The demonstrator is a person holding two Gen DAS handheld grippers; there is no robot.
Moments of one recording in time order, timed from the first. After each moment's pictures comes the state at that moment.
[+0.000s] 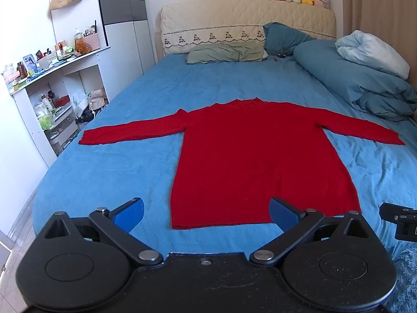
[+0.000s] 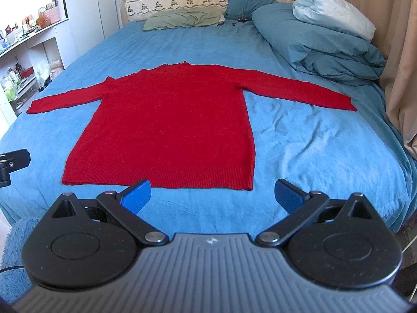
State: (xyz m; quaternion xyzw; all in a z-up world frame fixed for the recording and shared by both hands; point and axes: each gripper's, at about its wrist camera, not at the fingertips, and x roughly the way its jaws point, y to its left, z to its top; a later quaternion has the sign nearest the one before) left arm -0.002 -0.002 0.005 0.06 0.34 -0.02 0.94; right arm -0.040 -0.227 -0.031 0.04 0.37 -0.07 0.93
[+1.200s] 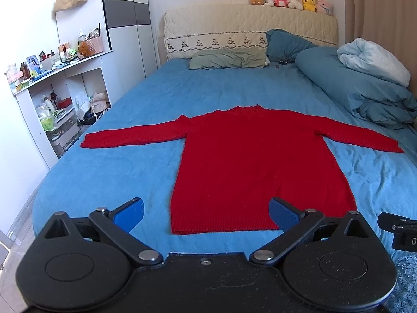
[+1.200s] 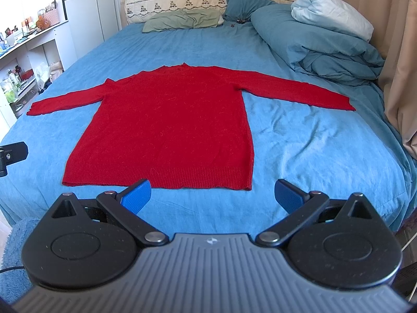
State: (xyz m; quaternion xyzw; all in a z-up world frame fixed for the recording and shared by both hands) left arm -0.007 -0.001 0.006 0.05 0.32 -0.01 0.95; right arm -0.044 -0.228 -0.027 0.04 0.36 -0.07 0.93
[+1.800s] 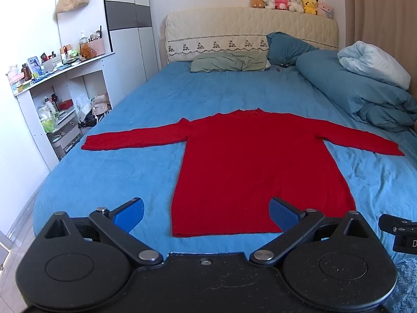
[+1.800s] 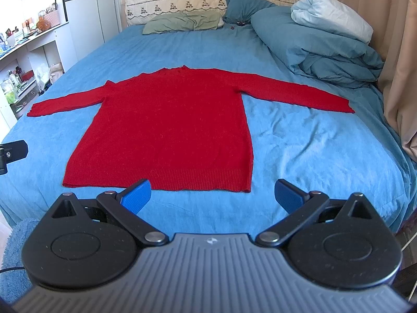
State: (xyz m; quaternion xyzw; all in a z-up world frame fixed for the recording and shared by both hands) left arm -0.009 -0.001 0.008 0.05 0.31 -0.01 0.95; right arm -0.048 -0.224 -0.021 0.04 0.36 -0.07 0.93
